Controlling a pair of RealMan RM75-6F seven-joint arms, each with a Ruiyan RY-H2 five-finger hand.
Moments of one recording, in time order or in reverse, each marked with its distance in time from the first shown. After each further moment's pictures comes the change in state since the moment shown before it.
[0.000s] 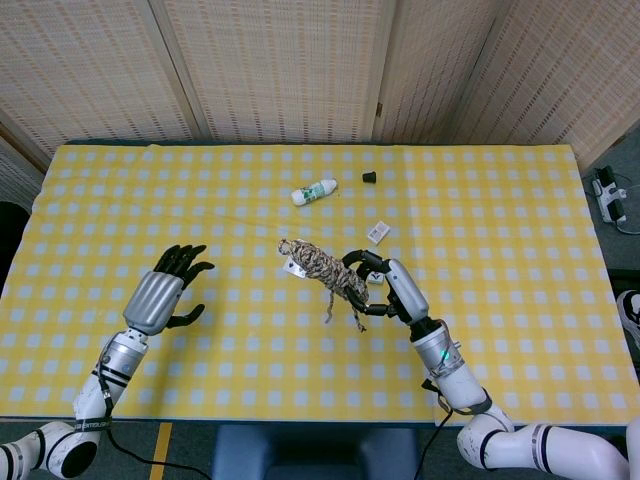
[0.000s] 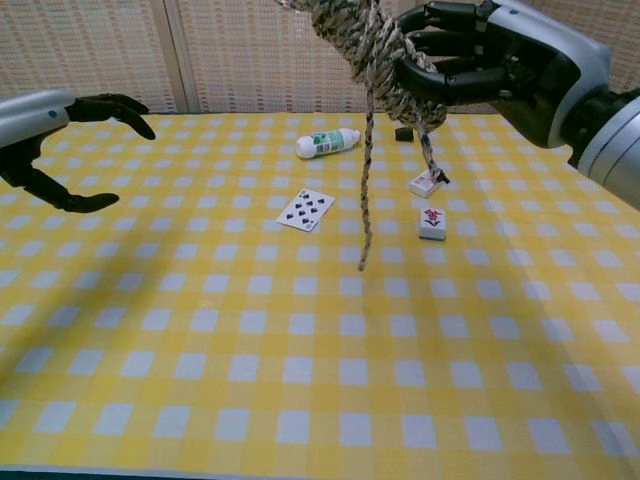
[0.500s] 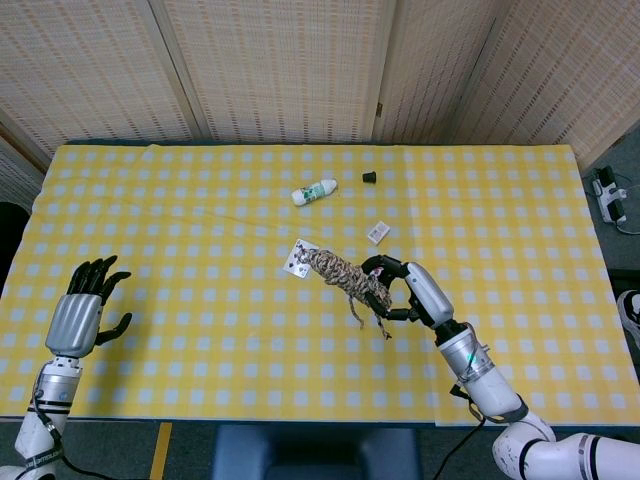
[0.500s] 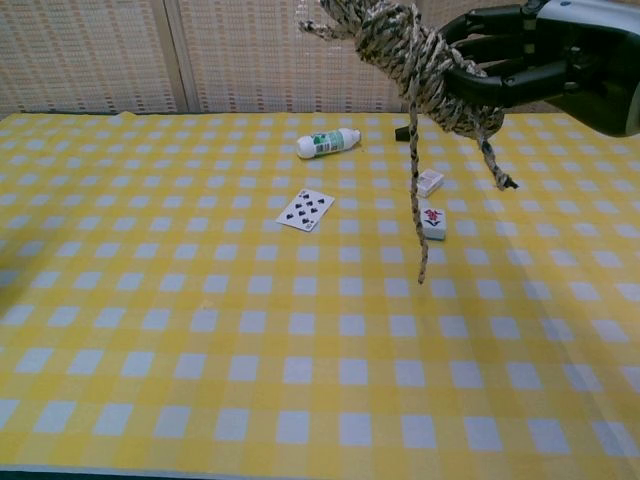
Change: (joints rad) left arm 0.220 -0.004 0.048 0.190 0.014 0.207 -0.126; right arm -0.032 0.202 -0.025 -0.173 0.073 -0.077 -0.067
